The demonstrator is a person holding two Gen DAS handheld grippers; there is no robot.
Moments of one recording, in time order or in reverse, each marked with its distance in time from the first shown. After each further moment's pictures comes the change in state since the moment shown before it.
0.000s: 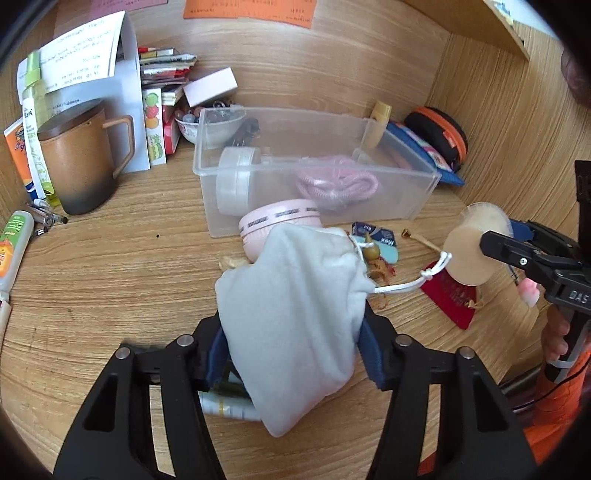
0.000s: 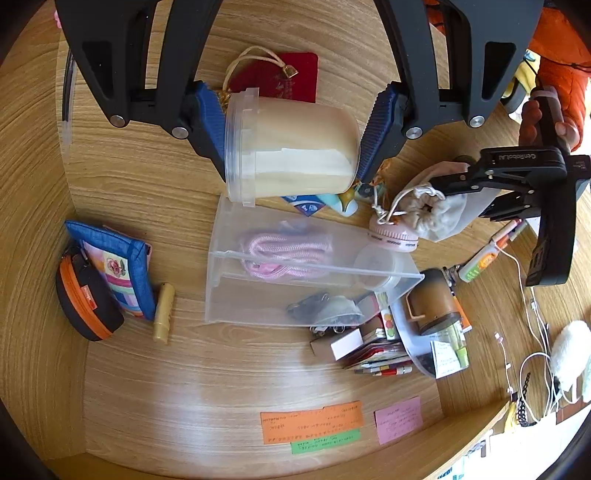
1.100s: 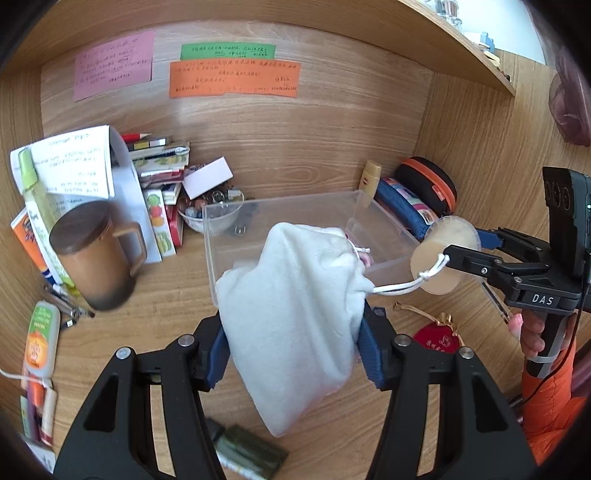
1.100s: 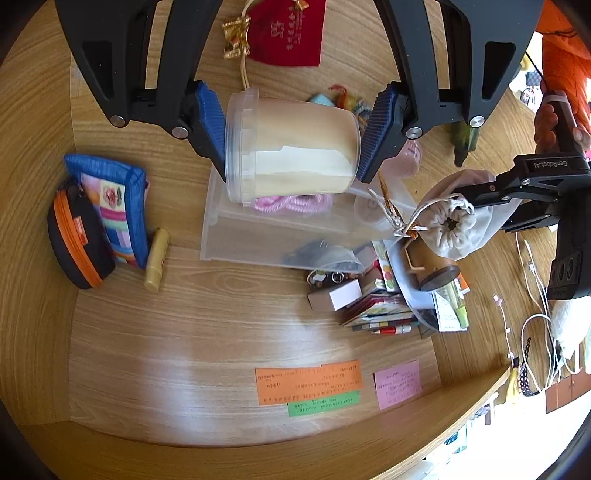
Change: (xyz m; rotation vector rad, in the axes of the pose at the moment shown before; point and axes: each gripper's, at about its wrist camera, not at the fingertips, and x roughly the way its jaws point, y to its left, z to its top) left arm -0.039 -0.002 0.073 0.093 -0.123 0.015; right arm 0.004 -0.006 0.062 -0.019 -0.095 0.031
